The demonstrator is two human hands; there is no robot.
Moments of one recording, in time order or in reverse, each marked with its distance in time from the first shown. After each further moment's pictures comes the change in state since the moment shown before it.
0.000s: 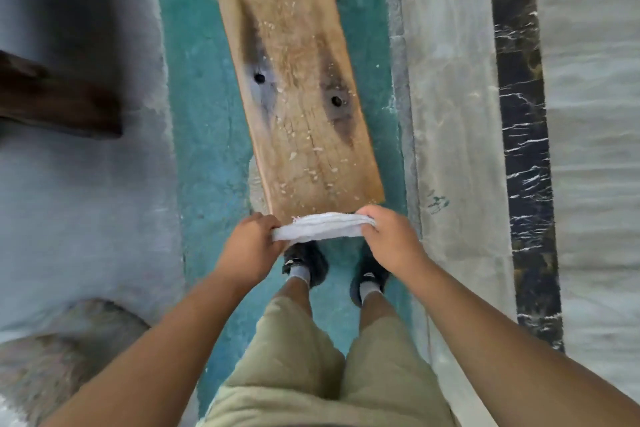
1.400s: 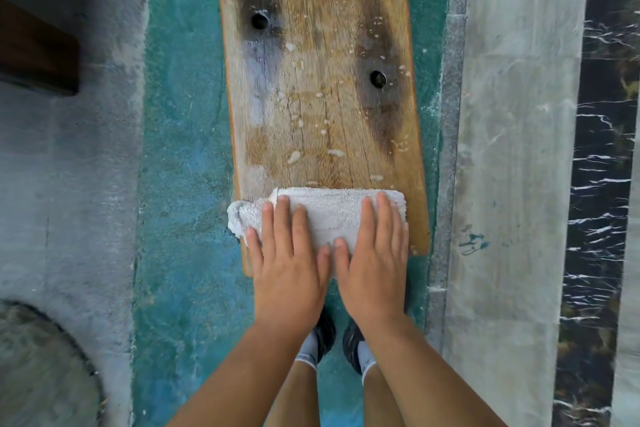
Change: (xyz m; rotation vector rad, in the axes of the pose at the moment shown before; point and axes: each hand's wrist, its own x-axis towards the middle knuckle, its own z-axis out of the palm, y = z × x) left_hand 0.123 -0.035 0.180 0.212 0.305 -0.139; right_hand 0.138 0.078 0.153 -0.365 0.369 -0.155
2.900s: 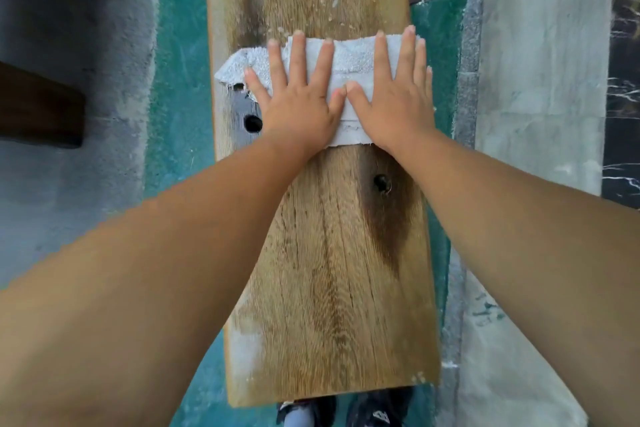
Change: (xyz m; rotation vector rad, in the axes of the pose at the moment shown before) left_hand 0.360 0.038 -0.082 0.100 0.150 0.096; right_hand 0.377 -0.032 -0.058 -0.122 0.007 -0.154
